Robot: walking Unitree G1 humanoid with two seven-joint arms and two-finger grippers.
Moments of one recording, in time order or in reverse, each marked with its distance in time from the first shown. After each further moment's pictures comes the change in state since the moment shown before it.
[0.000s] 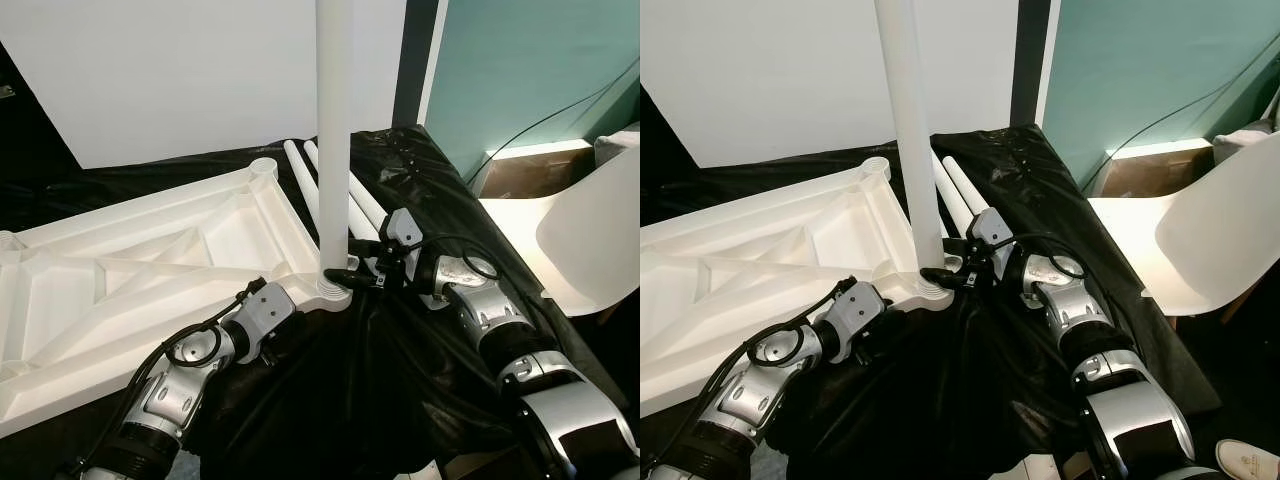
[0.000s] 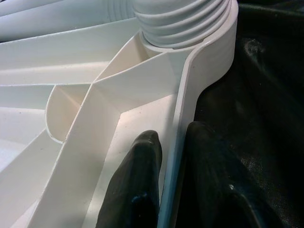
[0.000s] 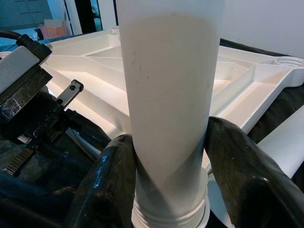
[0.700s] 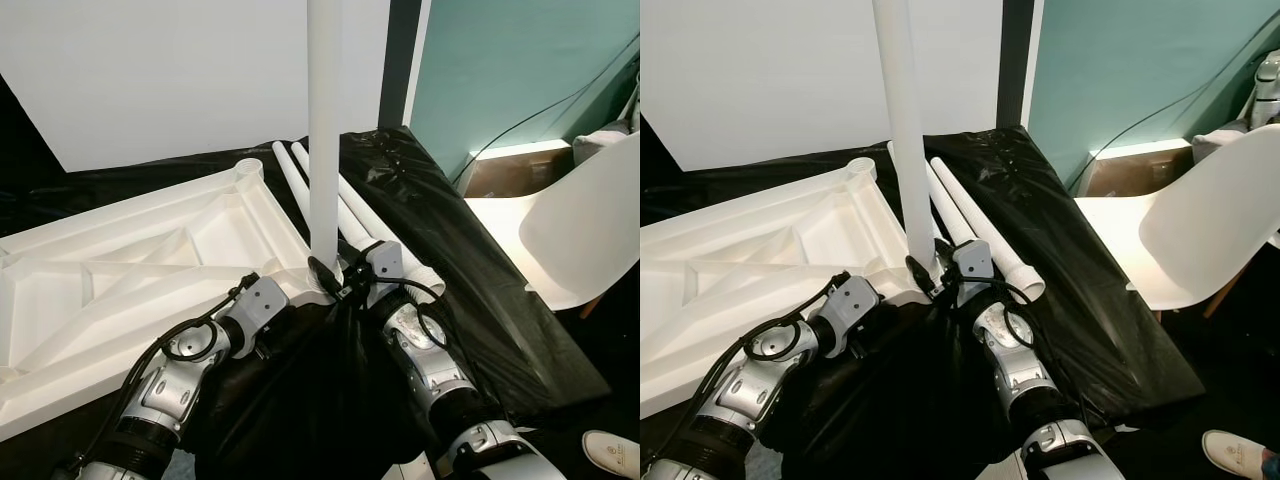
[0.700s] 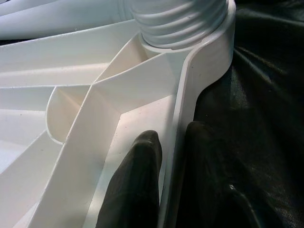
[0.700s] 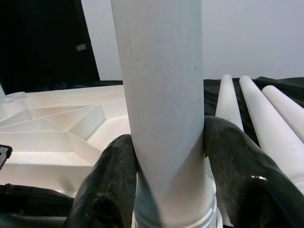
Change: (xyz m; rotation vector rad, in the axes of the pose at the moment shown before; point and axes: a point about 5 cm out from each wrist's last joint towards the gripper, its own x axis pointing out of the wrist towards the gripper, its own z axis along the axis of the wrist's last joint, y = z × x) left arm -0.002 0.007 -0.006 -0.027 0.033 0.037; right arm 0.029 0.048 -0.018 0.156 -0.163 -0.619
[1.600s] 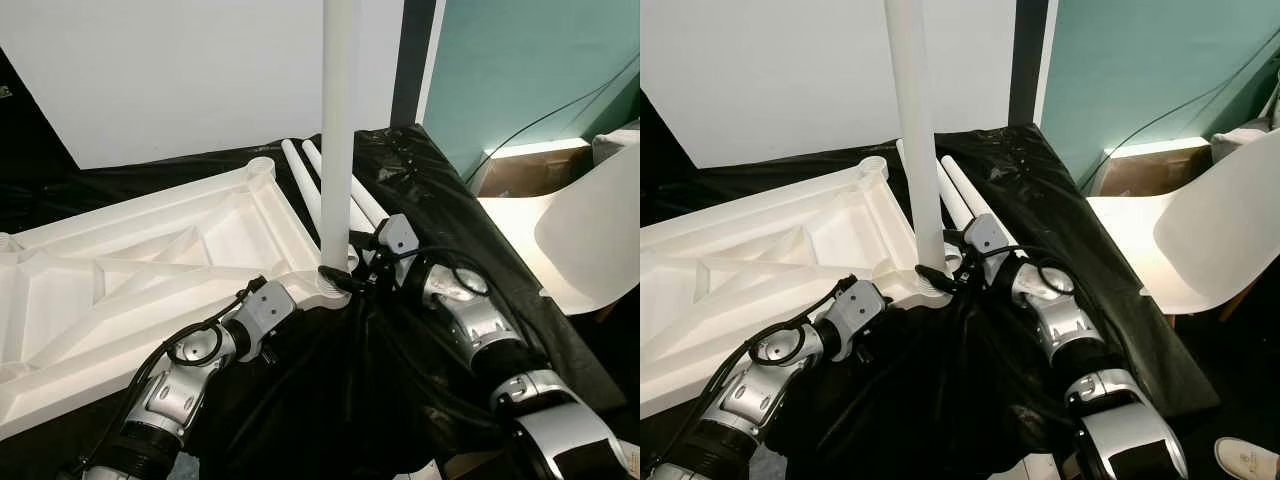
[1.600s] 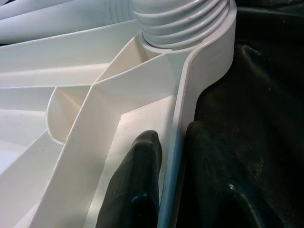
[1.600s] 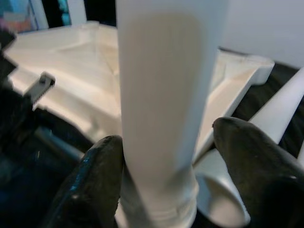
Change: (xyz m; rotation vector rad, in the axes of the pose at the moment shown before) left arm 0.003 -0.006 0.005 0.024 -0.030 -0.027; right arm 0.003 -0.049 0.024 -0.215 0.151 0.487
